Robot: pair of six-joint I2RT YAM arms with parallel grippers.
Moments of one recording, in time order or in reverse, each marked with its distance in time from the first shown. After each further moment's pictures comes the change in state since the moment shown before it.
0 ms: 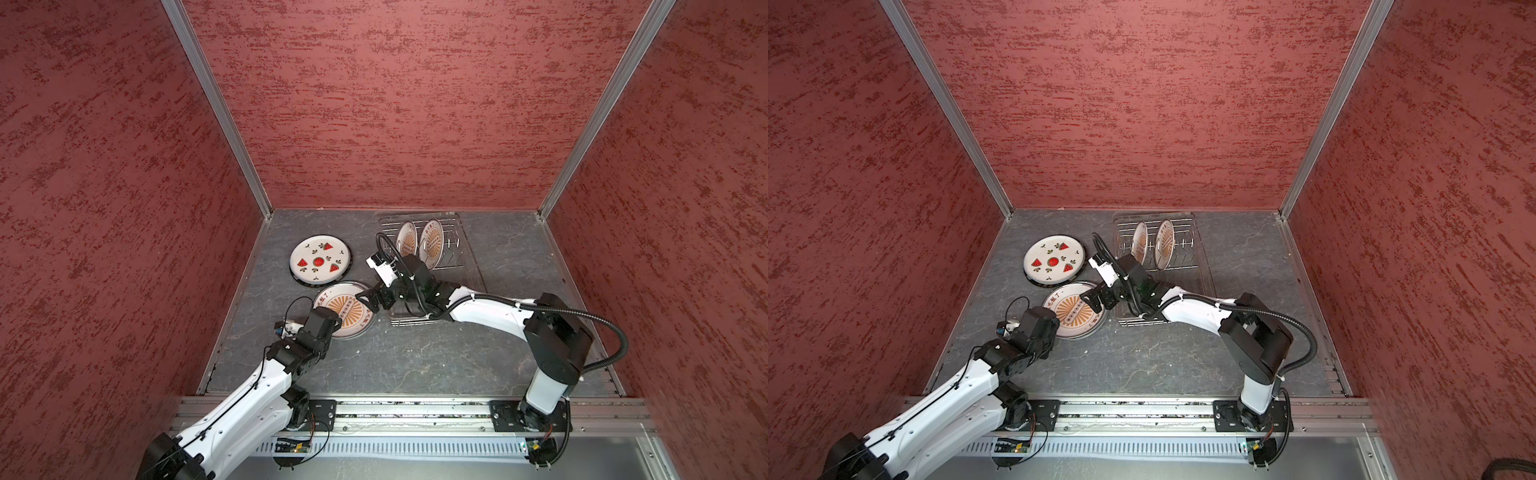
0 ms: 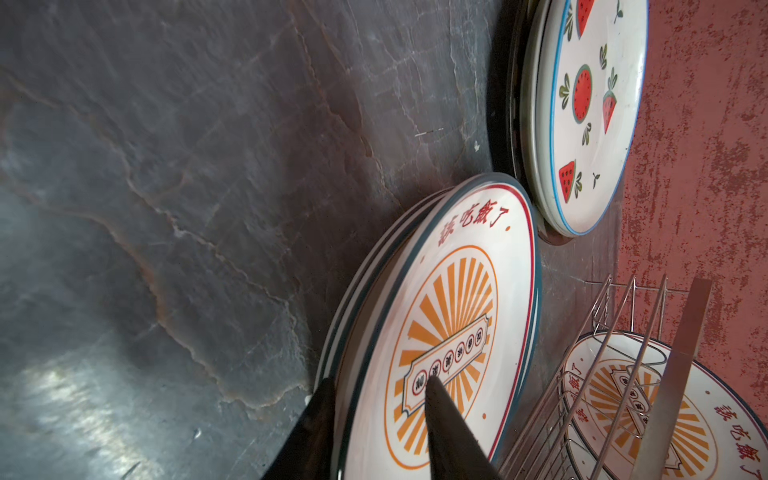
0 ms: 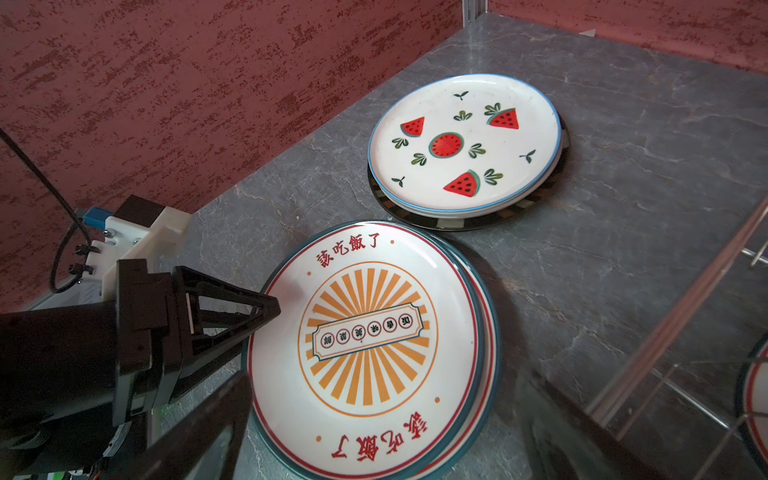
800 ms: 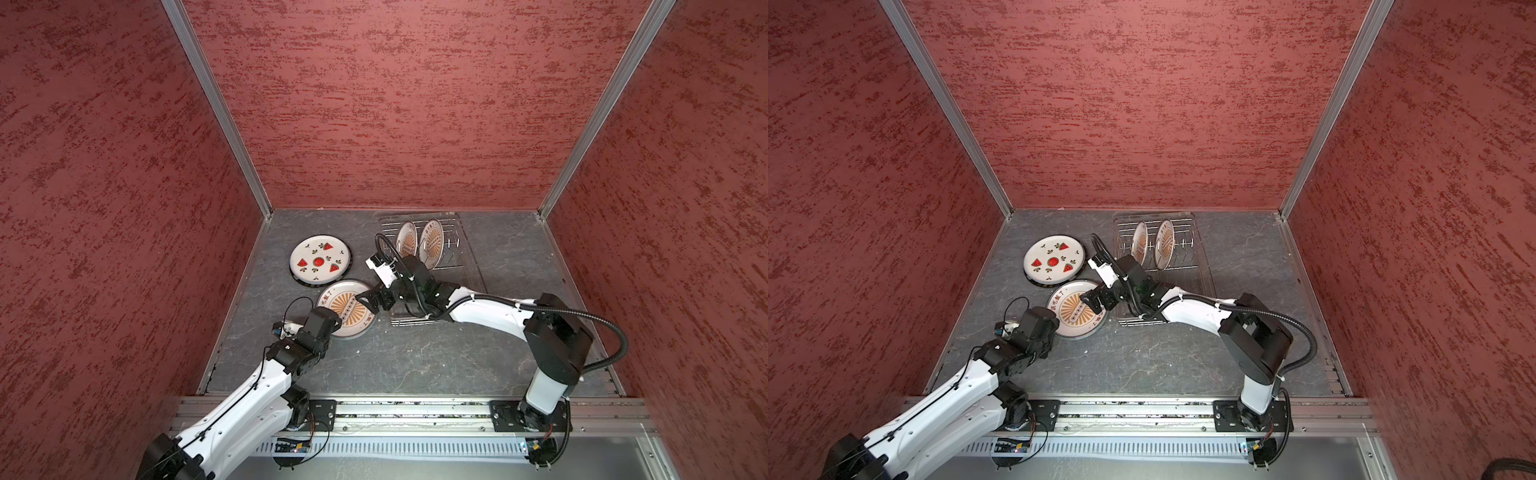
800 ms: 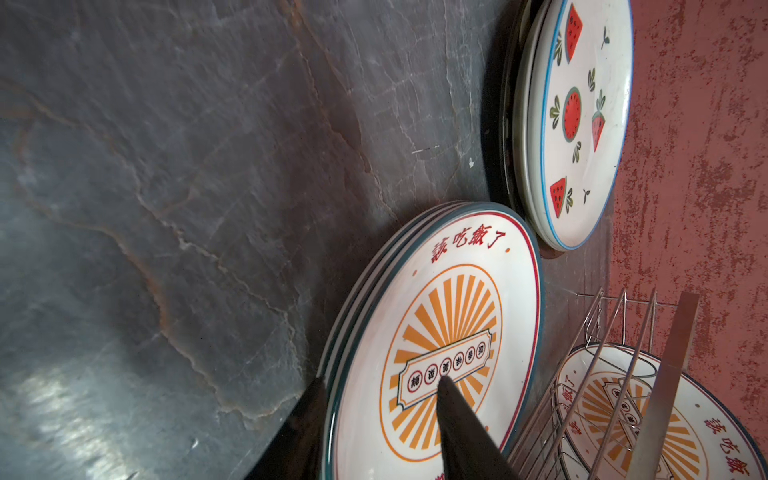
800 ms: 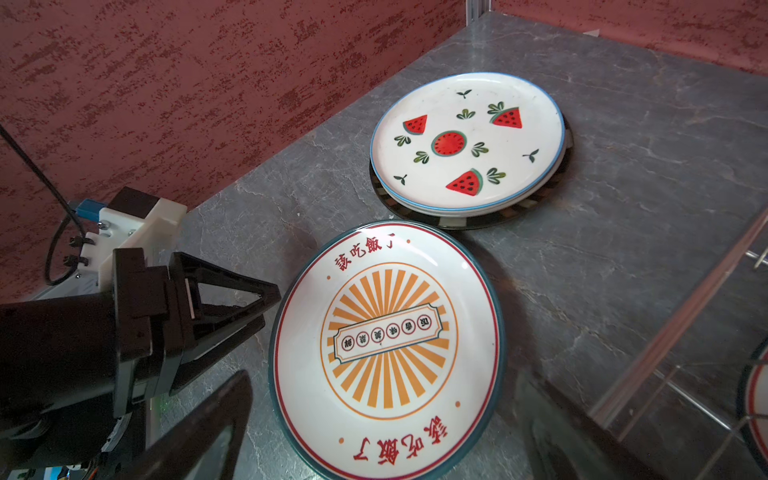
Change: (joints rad) left arm -0.001 -0.023 0.000 -0.008 -0.046 -0.014; right arm 0.005 -0.007 -0.008 0.003 0.003 -0.011
